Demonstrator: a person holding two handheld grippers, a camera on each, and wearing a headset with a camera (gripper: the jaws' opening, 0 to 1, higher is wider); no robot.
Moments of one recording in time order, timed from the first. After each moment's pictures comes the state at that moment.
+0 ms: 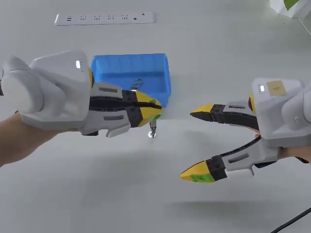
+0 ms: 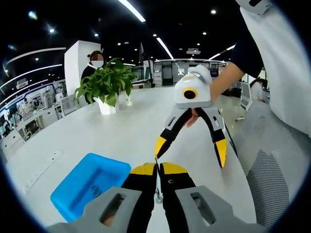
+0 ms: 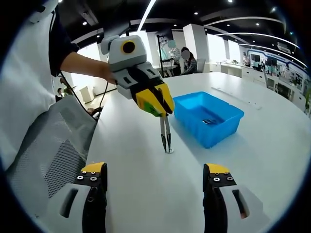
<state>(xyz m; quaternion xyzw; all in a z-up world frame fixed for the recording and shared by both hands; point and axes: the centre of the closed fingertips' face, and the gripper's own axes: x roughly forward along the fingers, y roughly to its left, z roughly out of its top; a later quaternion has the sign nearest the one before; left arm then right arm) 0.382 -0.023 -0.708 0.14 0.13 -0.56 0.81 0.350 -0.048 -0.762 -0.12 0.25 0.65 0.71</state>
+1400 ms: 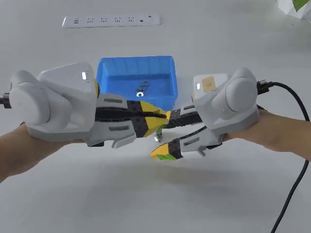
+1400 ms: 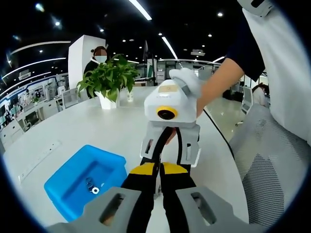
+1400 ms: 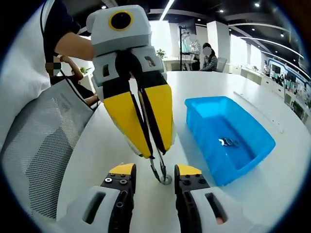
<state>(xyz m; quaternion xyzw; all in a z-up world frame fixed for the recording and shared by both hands) 0.374 -0.021 -0.715 0.12 0.15 -0.55 0.81 0.365 0.022 -0.786 -0.19 0.23 0.70 0.64</state>
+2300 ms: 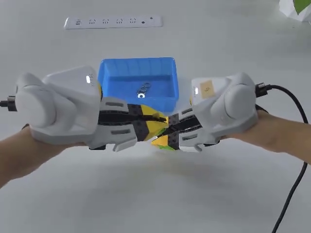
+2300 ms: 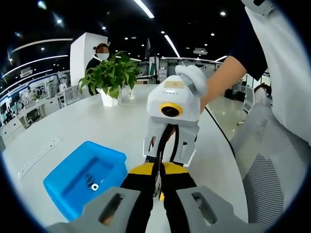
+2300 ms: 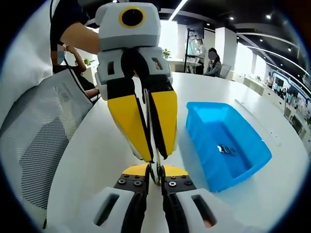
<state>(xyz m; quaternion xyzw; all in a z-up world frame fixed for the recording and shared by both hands) 0.374 -0.019 -0.720 0.11 0.17 -0.54 0.82 0.368 0.023 -0.787 -0.23 0.20 0.71 0.64</state>
